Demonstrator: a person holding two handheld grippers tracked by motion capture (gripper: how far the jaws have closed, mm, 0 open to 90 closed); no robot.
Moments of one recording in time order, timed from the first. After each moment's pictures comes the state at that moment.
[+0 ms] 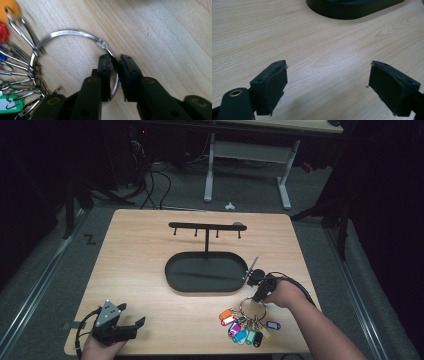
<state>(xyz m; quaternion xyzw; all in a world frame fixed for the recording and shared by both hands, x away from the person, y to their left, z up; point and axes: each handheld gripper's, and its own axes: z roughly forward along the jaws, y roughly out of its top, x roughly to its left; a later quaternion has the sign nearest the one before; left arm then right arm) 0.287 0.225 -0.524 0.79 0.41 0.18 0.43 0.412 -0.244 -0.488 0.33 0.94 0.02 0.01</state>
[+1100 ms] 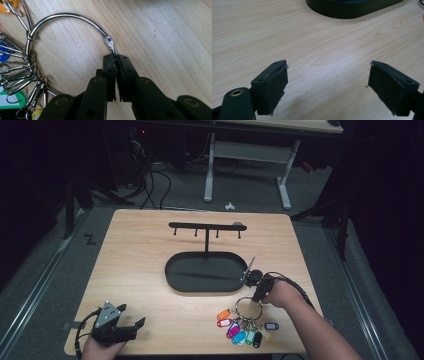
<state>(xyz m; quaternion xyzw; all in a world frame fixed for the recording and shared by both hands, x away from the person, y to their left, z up) 0.284 0.225 -0.526 0.78 0.42 0.18 0.43 0.413 -0.237 -0.488 0.31 0.95 0.00 0.00</state>
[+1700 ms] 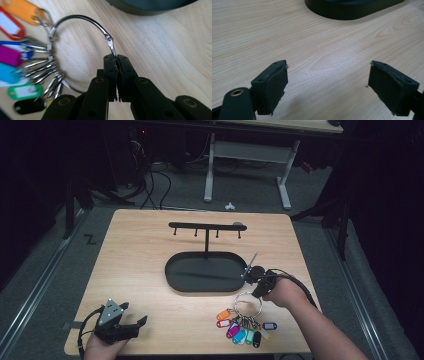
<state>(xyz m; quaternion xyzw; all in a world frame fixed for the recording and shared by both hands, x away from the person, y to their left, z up) 0.292 0.219 -0.527 0.79 0.41 0.18 0.42 0.402 -0.233 -0.449 0.31 0.95 0.03 0.03</state>
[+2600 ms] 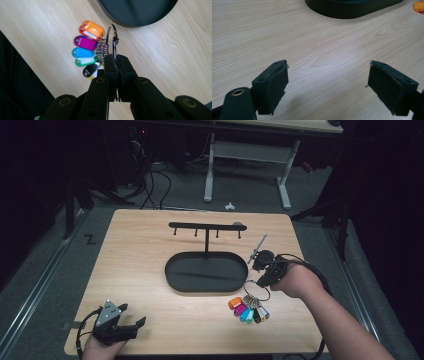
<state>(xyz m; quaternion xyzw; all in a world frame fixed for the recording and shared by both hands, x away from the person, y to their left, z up) 0.288 0.224 -0.526 0.78 0.41 0.17 0.43 0.387 -0.226 -0.358 0.30 0.95 0.05 0.05</state>
